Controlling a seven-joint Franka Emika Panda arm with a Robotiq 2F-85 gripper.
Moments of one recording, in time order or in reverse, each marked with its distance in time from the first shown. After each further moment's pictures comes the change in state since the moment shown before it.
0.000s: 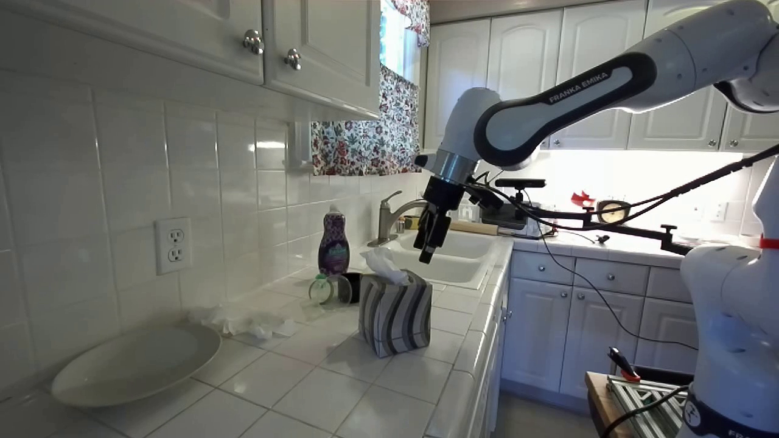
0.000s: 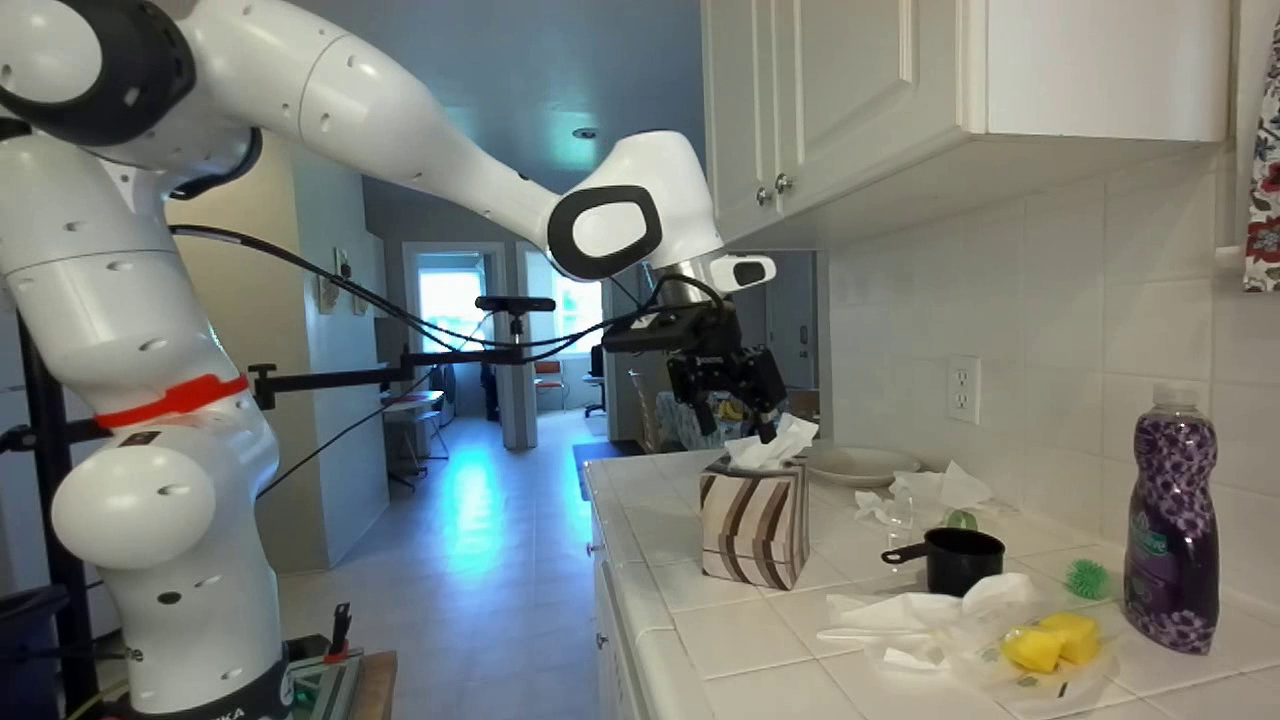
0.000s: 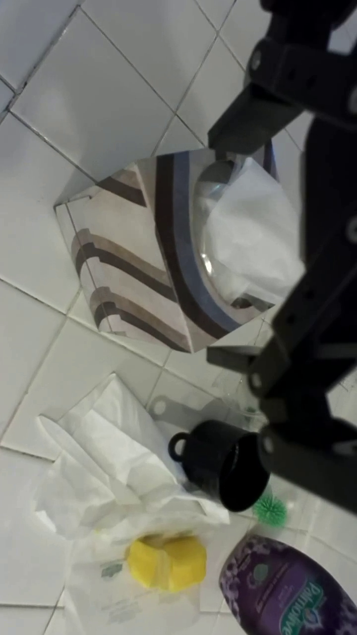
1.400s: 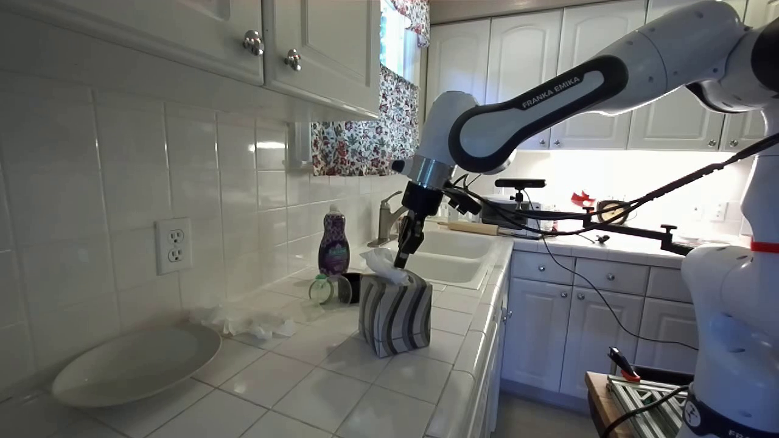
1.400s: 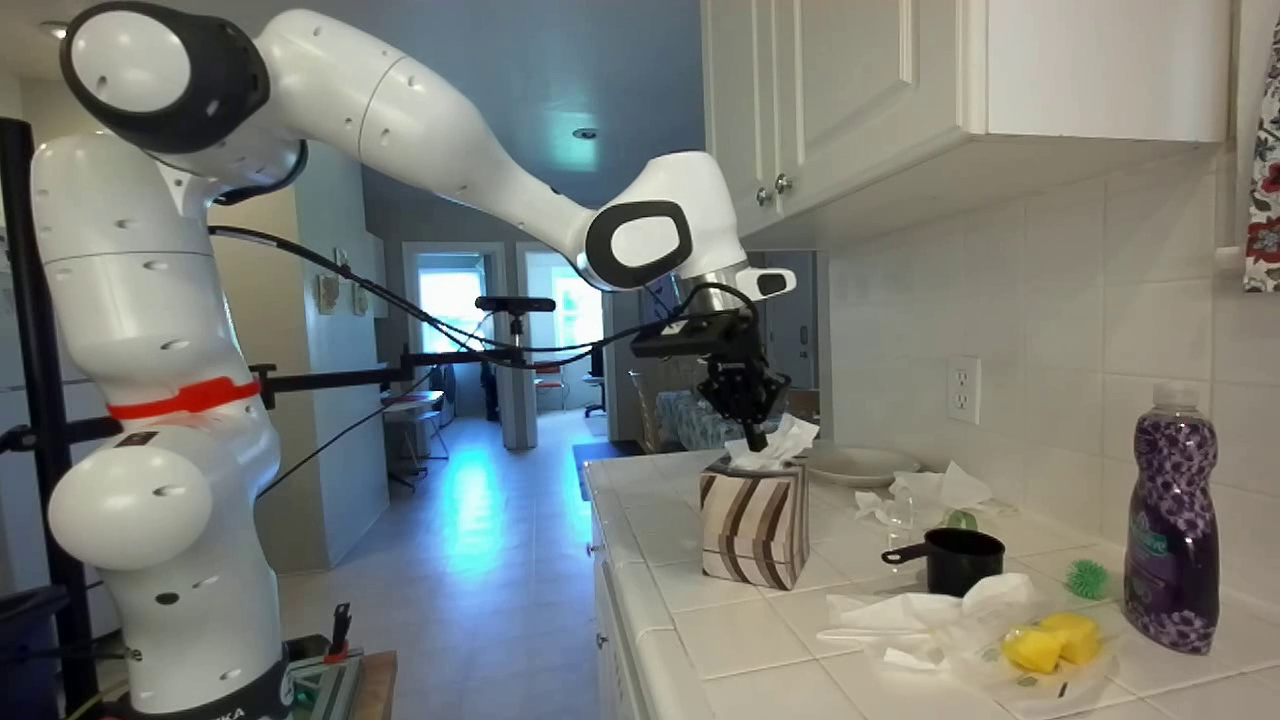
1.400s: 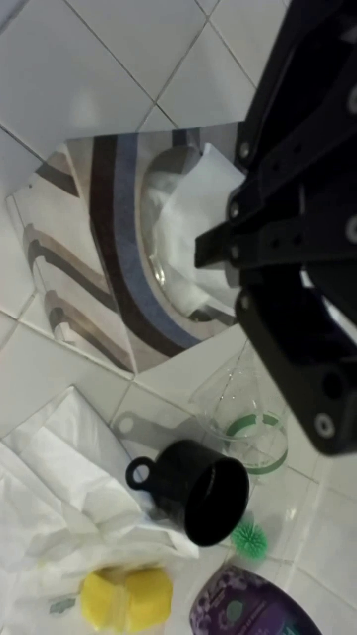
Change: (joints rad) arm -0.020 0.126 0.067 0.108 0.014 0.000 -0.001
